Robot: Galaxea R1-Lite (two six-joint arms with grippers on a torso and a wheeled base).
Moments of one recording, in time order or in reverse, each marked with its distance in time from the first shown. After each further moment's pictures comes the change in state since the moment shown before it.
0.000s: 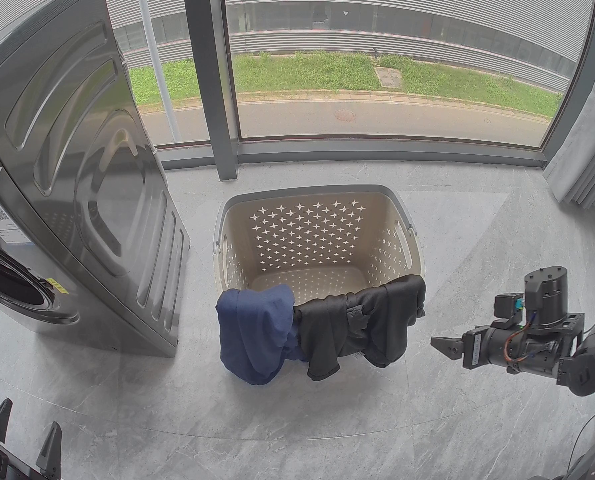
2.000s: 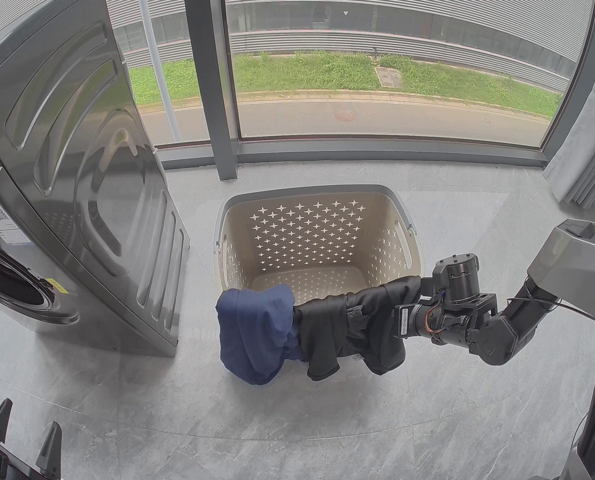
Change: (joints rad) left arm 0.000 0.000 0.000 0.000 0.000 0.000; right arm 0.044 0.490 -0.456 -0.044 0.001 0.041
